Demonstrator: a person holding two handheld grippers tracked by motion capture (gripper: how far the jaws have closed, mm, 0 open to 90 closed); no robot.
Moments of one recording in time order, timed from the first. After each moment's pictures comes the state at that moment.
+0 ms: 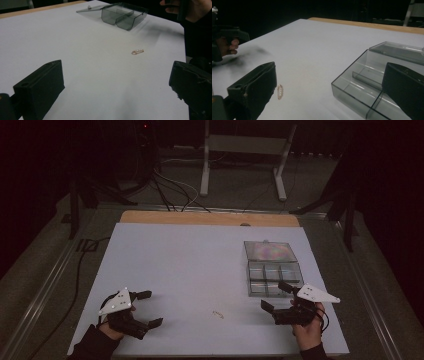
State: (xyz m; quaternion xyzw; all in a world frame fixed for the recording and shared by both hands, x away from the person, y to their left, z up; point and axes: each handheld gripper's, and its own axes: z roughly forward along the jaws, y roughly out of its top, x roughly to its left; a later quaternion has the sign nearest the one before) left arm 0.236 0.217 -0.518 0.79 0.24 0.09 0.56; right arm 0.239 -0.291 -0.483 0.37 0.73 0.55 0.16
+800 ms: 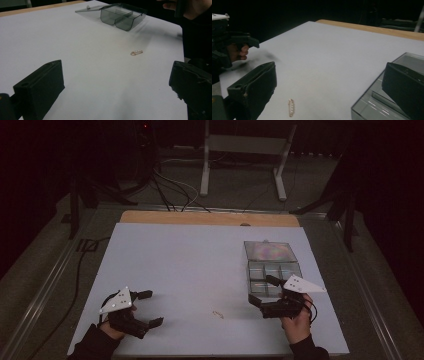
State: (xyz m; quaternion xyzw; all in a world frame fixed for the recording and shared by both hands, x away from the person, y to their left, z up) left arm 0.238 0.216 -0.518 0.79 0.25 0.08 0.56; right arm 0.254 -0.256 -0.466 0.35 0.74 0.56 0.14
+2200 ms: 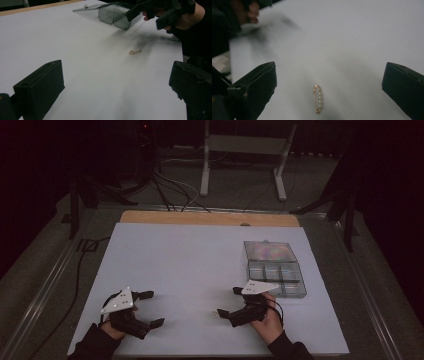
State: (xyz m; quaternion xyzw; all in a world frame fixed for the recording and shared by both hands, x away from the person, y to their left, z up) left arm 0.238 0.213 -0.518 0.79 0.24 0.08 0.56; right arm 0.267 -0.179 -0.508 0.31 0.82 0.48 0.05
